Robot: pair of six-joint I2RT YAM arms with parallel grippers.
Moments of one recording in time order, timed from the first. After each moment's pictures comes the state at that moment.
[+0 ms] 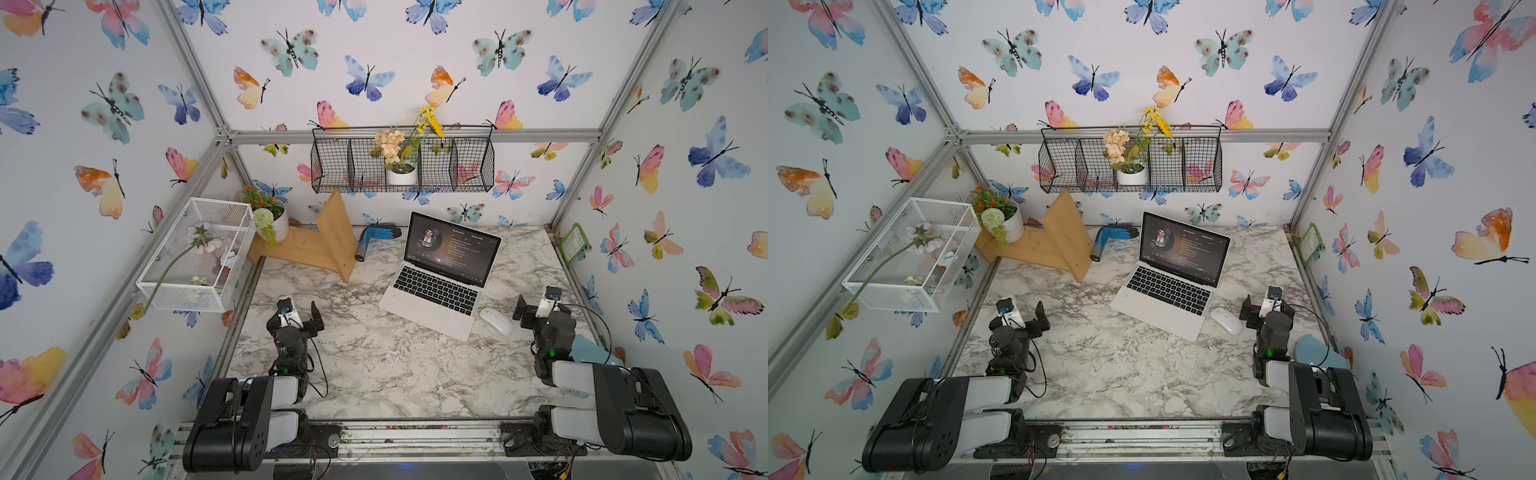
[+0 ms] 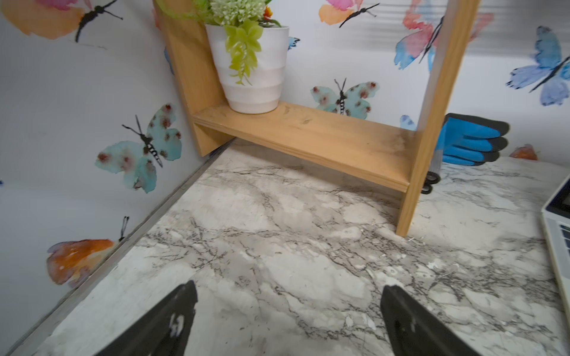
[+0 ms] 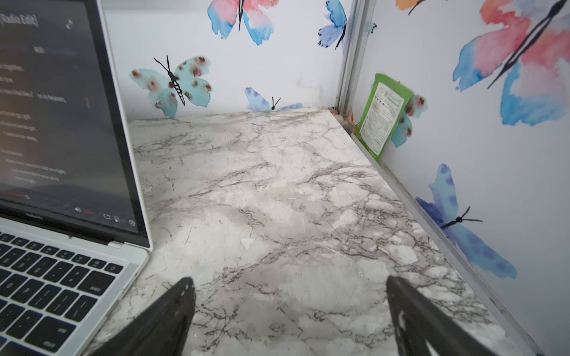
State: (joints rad) left arm -0.02 1.33 0.04 1.12 -0.18 -0.09; right arm -0.04 1.31 0.17 0.92 0.12 -0.02
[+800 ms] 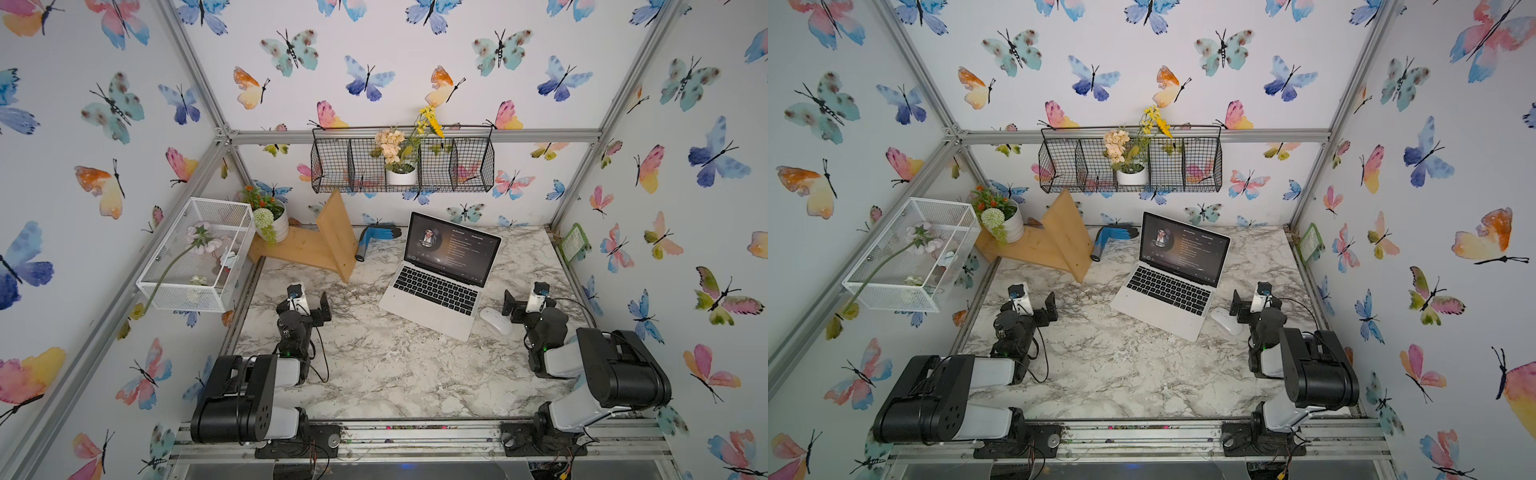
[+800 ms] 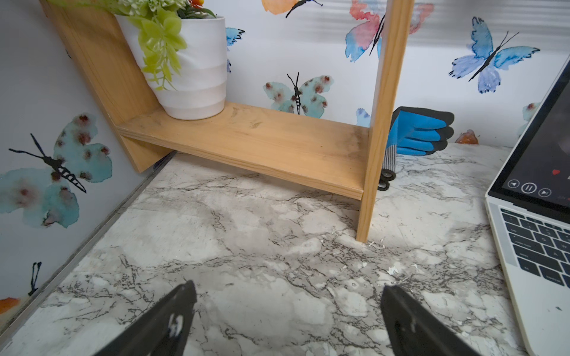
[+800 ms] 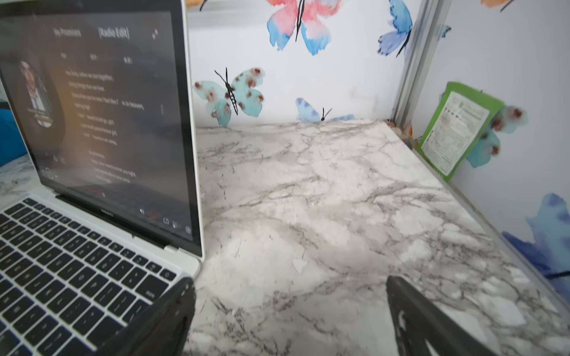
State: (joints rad) left arm -0.02 1.40 0.20 1.00 -0.05 -0.06; right arm 0.00 1.58 0.24 1.17 -0.04 0.01
